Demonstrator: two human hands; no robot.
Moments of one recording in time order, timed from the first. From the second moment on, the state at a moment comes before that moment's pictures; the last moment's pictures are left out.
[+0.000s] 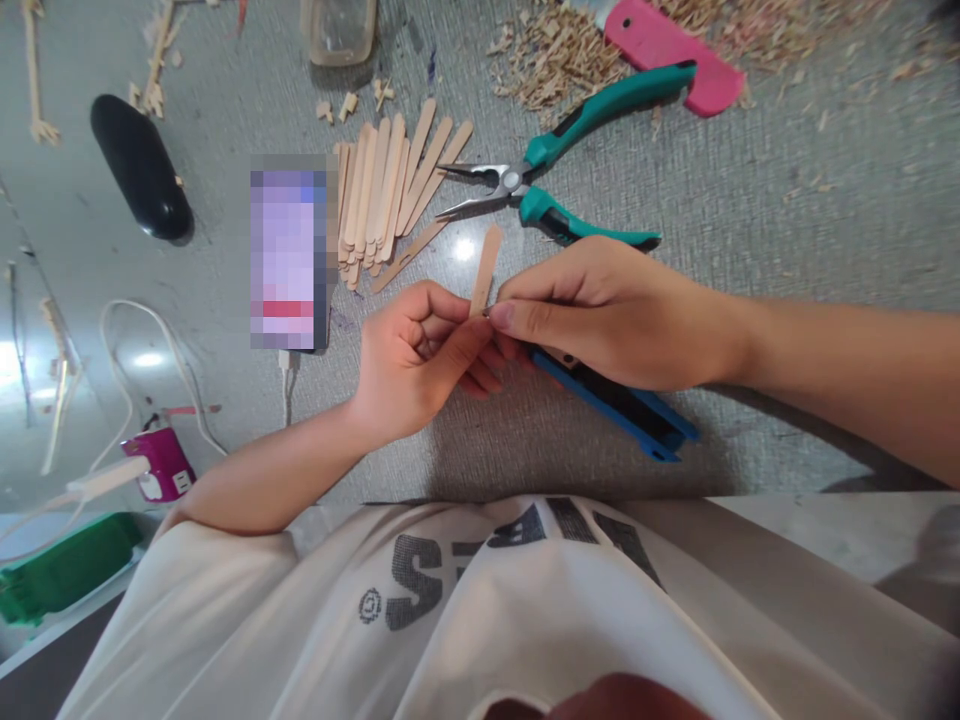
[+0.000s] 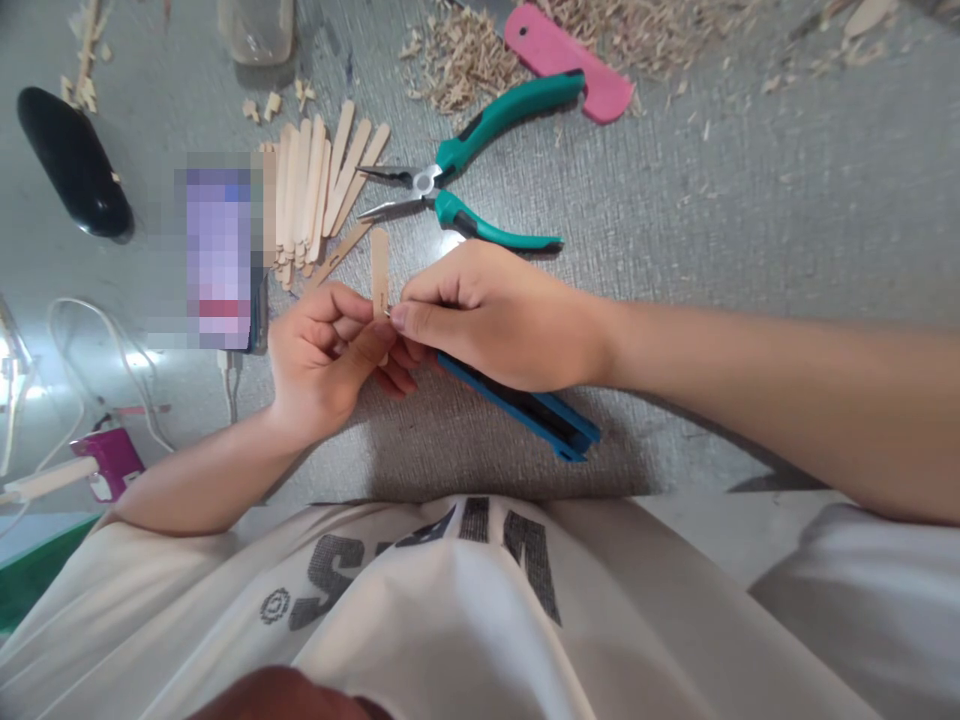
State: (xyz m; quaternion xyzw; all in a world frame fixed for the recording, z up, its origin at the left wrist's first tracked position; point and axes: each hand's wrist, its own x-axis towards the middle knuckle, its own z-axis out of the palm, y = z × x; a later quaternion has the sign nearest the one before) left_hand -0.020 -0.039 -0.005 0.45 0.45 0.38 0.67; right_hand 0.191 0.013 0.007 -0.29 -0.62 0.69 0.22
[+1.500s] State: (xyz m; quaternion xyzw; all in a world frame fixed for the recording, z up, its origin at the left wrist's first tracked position) left_hand -0.017 -0.041 -0.005 0.46 0.49 0.38 0.64; right_hand 0.186 0.009 0.014 -0.34 -0.64 0.66 0.21
